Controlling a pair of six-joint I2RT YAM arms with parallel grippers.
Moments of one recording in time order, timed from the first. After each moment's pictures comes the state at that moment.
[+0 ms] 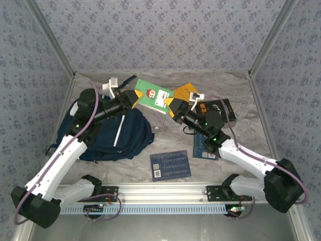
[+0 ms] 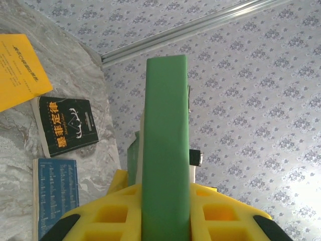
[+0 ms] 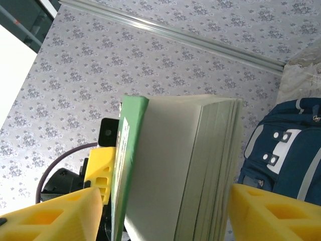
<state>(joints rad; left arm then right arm) -0.45 1.02 1.01 -0.07 0.54 -1.20 0.67 1.16 0.65 0.75 -0.30 1.33</state>
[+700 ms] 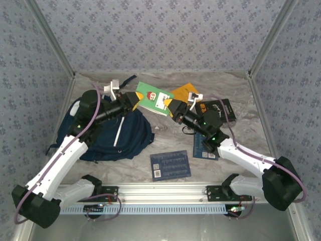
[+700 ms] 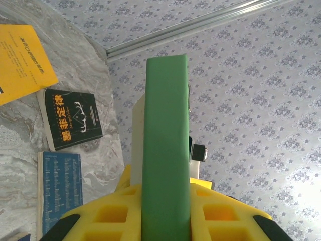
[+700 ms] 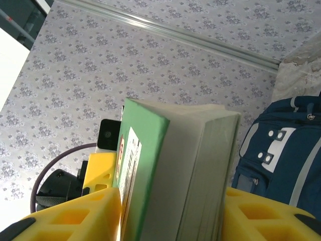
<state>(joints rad) -0.46 1.02 0.98 -0.06 0.54 -1.21 0.68 1.19 0.66 0.75 -0.30 1.32</state>
